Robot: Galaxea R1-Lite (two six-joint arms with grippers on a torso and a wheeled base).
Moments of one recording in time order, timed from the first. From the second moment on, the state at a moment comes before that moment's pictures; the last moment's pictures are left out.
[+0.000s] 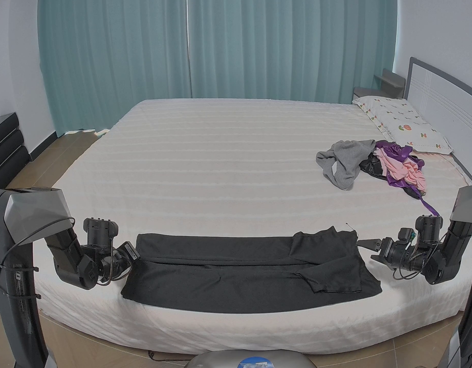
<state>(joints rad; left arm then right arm) -0.06 2.33 -0.70 -0.90 0.04 -0.72 -0.12 2.29 -0.52 -1.16 0.58 0.52</state>
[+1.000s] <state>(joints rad) -0.05 2.25 -0.68 -0.89 0.03 -0.74 -0.13 2.29 -0.51 -1.16 0.58 0.53</state>
